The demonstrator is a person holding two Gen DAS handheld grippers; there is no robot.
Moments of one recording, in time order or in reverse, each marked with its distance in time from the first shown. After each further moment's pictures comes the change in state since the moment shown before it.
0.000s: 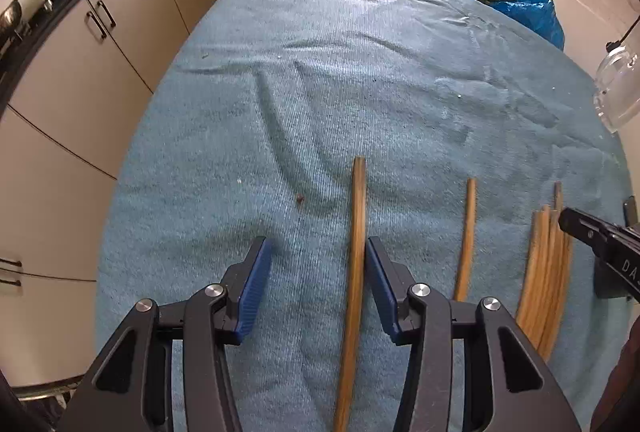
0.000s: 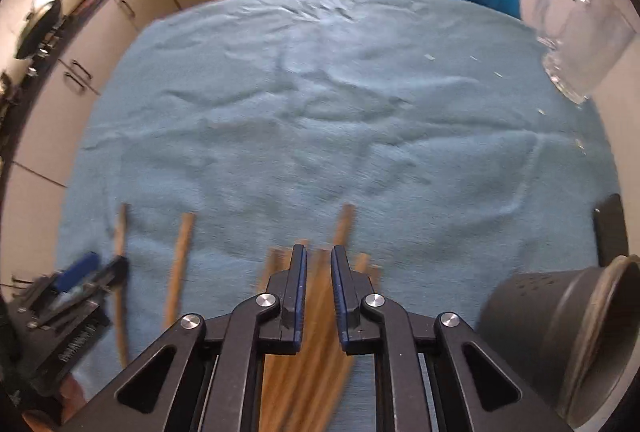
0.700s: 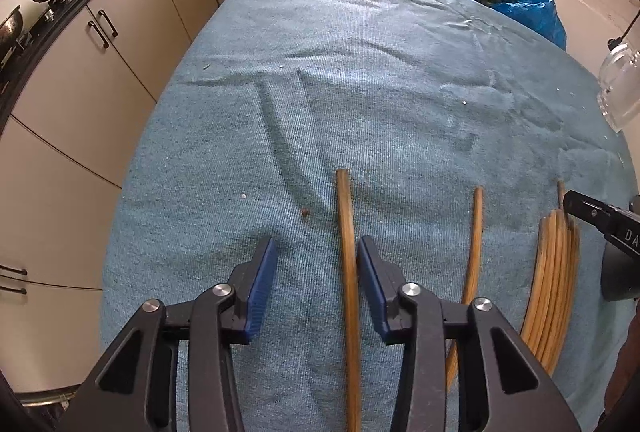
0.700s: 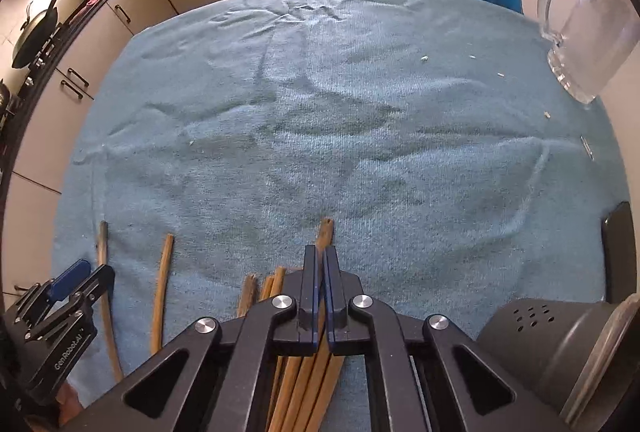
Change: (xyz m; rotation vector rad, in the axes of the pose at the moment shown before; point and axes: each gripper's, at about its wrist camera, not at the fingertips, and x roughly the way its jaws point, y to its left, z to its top) left arm 0.002 0.002 0.006 0.011 -0.012 0.012; right arm 0.012 -0.014 0.018 0.016 -0.022 0.038
